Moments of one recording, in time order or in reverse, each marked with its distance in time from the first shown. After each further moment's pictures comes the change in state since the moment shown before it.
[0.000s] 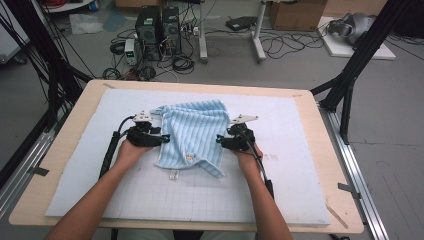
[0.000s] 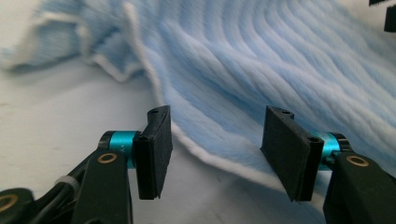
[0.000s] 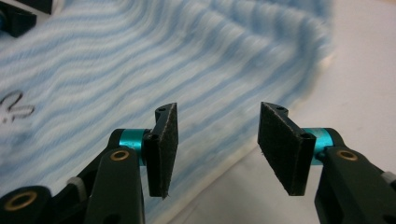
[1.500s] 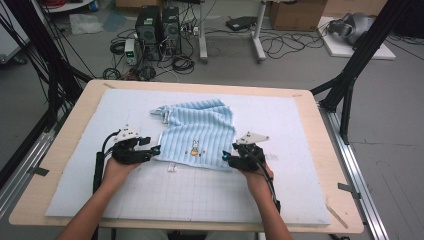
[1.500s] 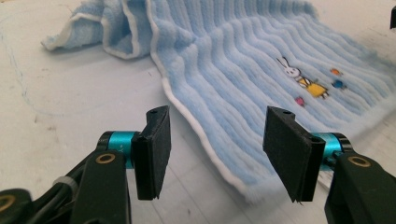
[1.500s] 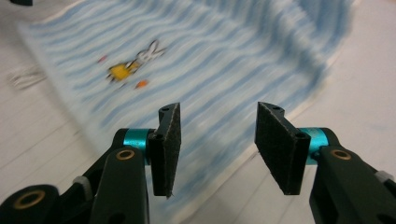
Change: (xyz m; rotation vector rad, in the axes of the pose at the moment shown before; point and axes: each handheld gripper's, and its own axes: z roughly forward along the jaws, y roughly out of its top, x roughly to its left) left arm -0.026 -0.040 -0.058 -0.151 0.031 -0.012; right arm 0.034 -0.036 -0.061 -0.025 -0.004 -0.049
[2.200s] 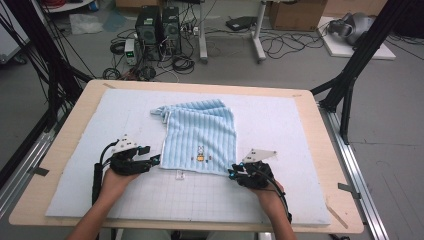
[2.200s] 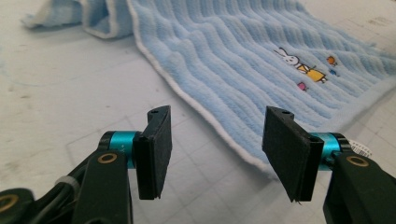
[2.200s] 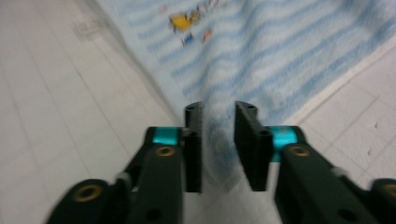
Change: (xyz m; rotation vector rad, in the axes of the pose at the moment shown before) left arm -0.022 -0.011 -0.009 0.013 -0.014 -0.021; right arm 0.005 -0.035 -0.026 0.048 0.168 -0.046
